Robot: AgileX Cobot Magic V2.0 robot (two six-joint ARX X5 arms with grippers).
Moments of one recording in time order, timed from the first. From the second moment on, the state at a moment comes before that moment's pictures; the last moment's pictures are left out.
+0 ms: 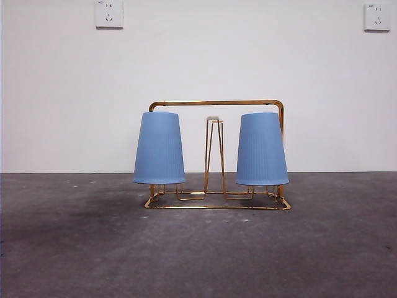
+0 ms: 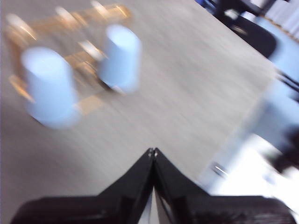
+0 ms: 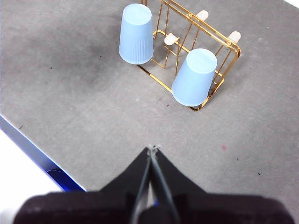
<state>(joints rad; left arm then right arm) -0.55 0.85 1.20 -0.90 0.28 -0.13 0.80 1.04 1.62 -1.35 0.13 0.00</state>
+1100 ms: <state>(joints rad) 0.01 0.22 0.29 -0.12 0.08 0.22 0.80 1.04 1.62 -1.35 0.13 0.00</state>
